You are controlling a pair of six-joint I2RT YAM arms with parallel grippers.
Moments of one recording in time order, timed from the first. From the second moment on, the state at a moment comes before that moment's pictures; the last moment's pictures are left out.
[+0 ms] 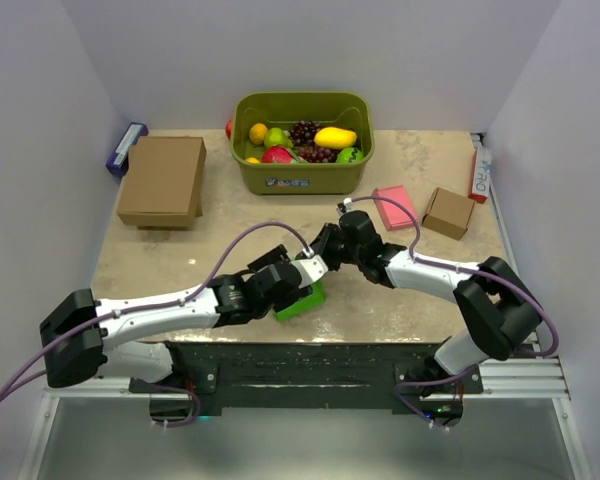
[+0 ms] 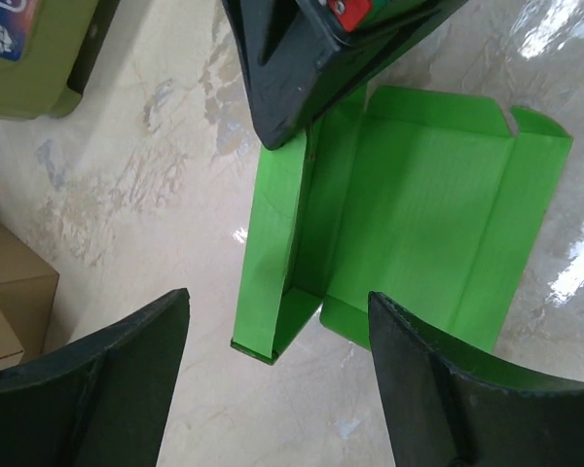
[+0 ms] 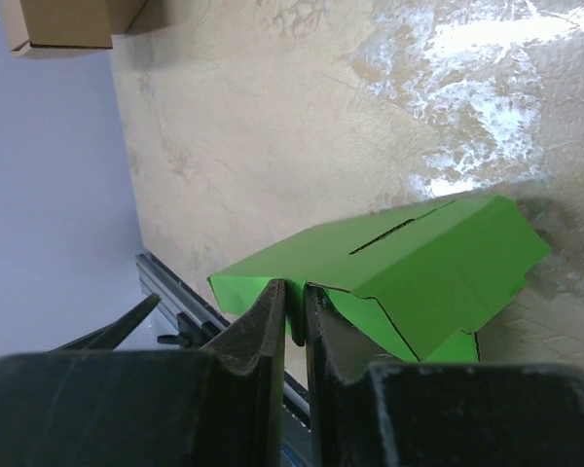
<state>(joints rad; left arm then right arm) -1.12 1.25 0.77 -0.30 -0.53 0.17 0.68 1.53 0.76 0.18 -0.22 1.06</state>
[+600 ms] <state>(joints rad) -1.12 1.40 0.77 -0.29 -0.66 0.17 0.67 1.53 0.75 0.22 -0.26 1.07</state>
